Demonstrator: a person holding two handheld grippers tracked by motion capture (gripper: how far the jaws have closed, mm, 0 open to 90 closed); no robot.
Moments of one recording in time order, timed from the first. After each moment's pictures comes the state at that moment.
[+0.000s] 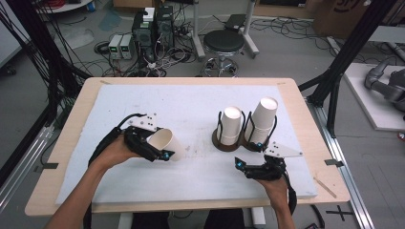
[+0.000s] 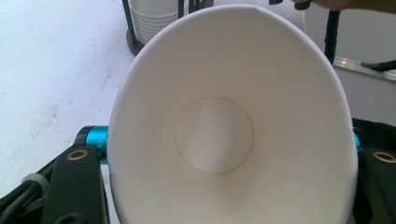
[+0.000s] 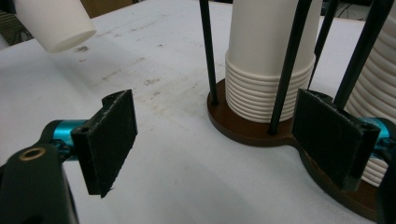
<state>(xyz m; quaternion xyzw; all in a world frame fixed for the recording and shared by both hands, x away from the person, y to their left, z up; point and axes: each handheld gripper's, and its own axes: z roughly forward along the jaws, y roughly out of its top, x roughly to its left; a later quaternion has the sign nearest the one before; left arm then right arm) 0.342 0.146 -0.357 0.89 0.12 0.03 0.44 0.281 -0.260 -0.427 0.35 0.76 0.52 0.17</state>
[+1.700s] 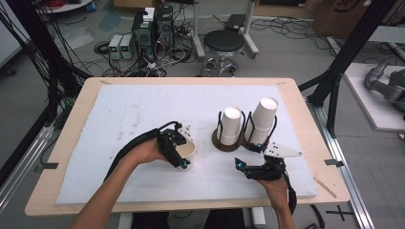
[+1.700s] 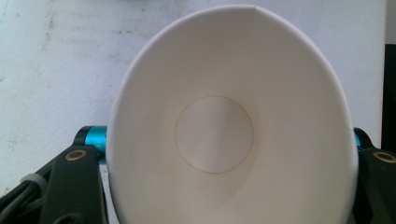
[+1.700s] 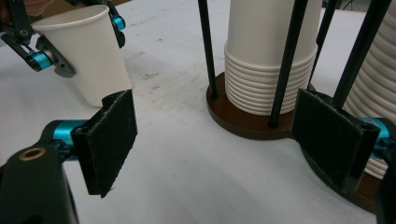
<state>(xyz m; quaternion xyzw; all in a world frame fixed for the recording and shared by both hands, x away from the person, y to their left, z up) 0.358 0.068 -0.387 0.96 0.11 0.02 0.25 0.283 -0.262 -0.432 0.36 0.76 0.52 0.16</state>
